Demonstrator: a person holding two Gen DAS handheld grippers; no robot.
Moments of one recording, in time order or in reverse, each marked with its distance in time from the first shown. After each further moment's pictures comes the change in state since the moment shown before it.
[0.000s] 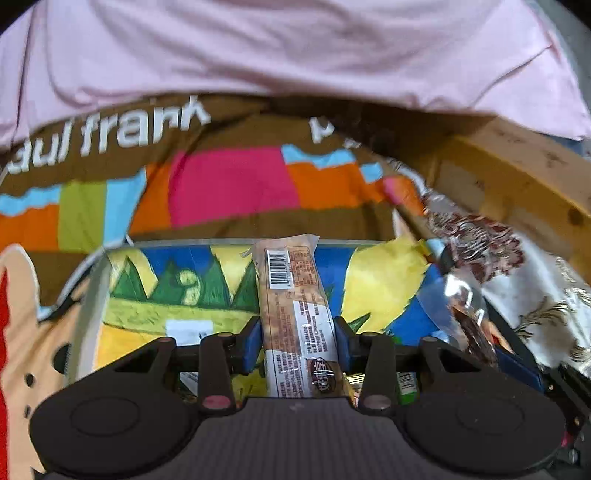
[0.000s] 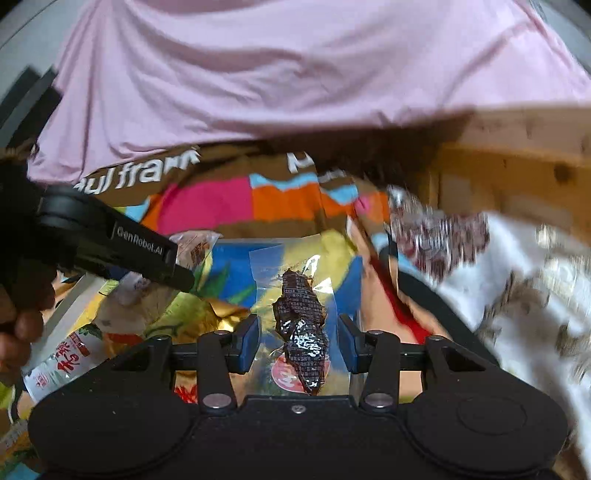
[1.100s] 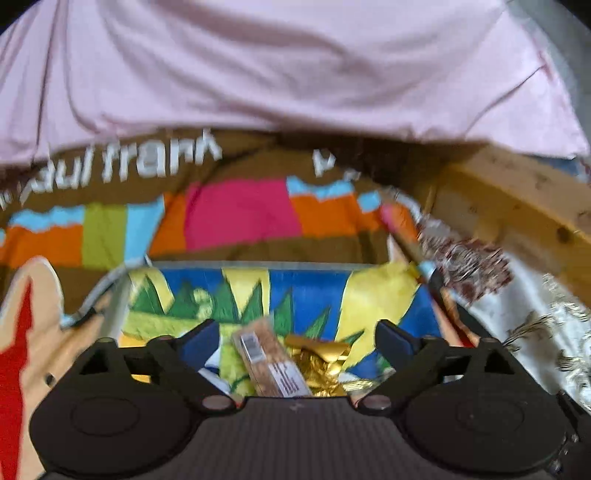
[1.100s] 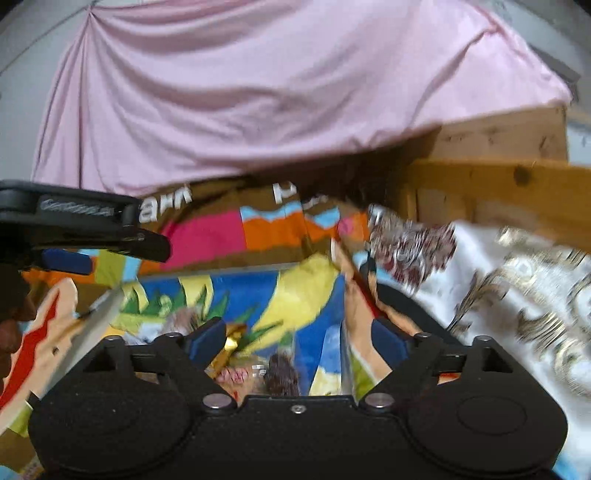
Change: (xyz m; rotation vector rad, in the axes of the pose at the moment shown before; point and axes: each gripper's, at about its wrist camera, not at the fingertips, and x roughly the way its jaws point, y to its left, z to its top) left arm -0.053 -0.012 -0.003 0.015 -0.141 0.026; right arm -0.064 -0.001 0.010 0.037 -0.135 -0.019
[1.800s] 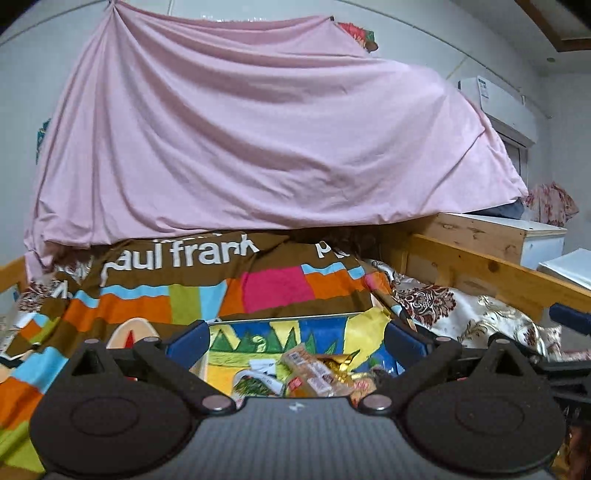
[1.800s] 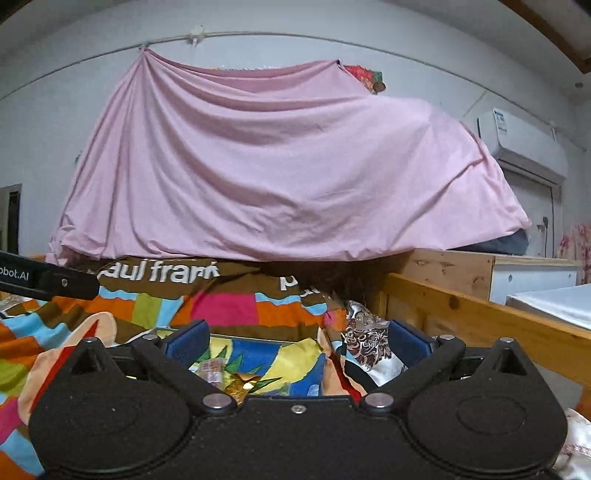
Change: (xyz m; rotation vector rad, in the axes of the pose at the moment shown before) left arm -0.202 0.025 -0.039 0.084 -0.254 0.018; right arm -0.177 0.049 0.017 -0.158 -0.219 -0.050
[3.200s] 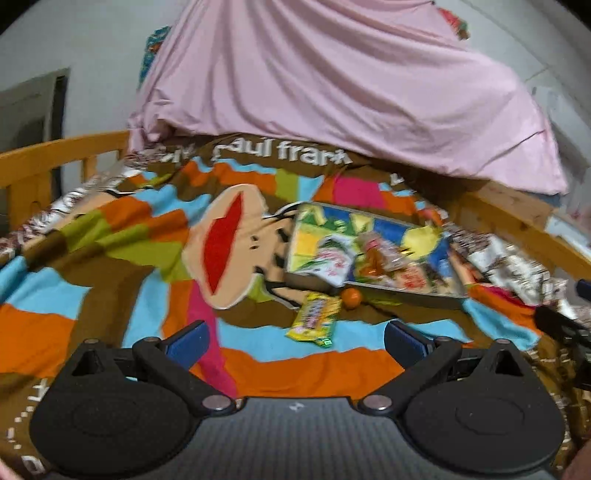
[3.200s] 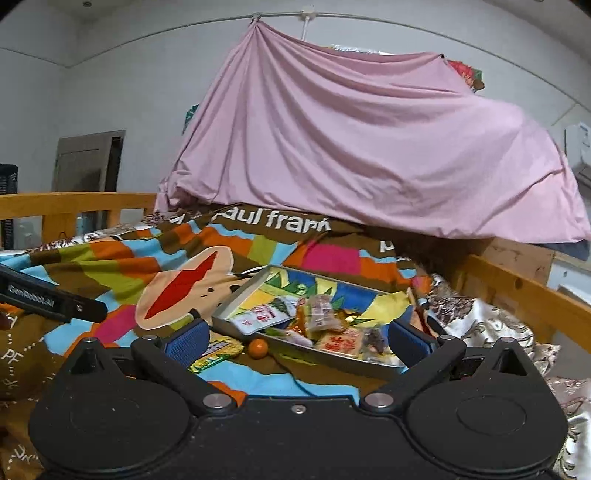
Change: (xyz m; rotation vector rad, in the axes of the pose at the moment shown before) left arm -0.144 0.073 -0.129 -0.241 0.180 0.167; right arm -0.110 0.061 -0.034 -0.151 0.121 0.274
